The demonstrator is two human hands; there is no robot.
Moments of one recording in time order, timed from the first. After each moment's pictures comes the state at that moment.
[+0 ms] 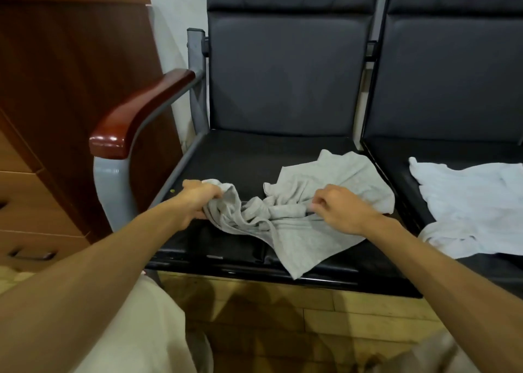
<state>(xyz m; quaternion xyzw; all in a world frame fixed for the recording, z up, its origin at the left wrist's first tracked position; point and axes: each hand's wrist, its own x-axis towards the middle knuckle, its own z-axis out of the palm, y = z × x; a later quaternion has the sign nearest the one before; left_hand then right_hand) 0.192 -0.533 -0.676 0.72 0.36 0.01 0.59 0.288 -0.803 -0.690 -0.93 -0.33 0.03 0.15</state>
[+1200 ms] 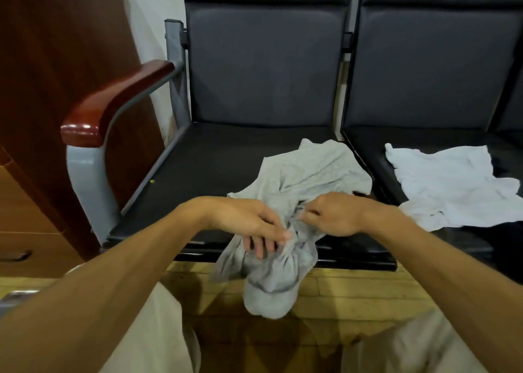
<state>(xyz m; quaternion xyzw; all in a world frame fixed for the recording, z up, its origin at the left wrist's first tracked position) 0.167 -0.635 -0.650 0.87 -0.11 -0.33 0.35 0.233 -0.823 -0.659 -0.92 -0.33 0.19 -0.02</state>
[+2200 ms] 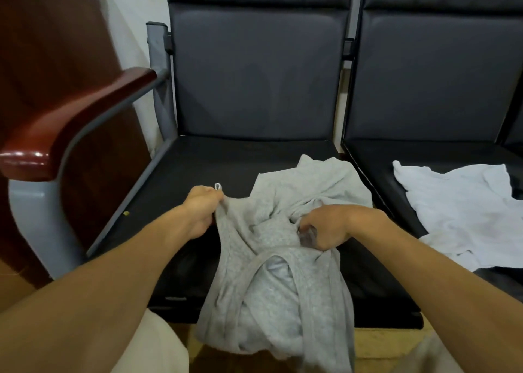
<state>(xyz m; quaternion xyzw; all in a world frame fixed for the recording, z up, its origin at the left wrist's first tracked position) 0.272 -0.571 -0.702 0.67 0.30 0.03 0.67 0.314 -0.793 -0.670 -0.90 -0.31 0.29 -0.12</state>
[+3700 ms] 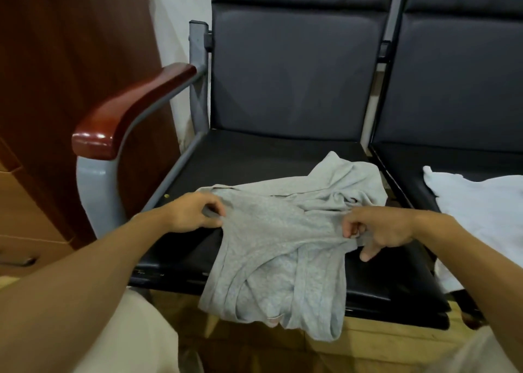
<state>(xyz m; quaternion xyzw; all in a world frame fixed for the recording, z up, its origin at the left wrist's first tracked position) 0.211 -0.482 -0.712 0.97 0.01 -0.08 0.25 0.330 -0.838 -0.679 -0.90 -0.34 0.29 0.01</state>
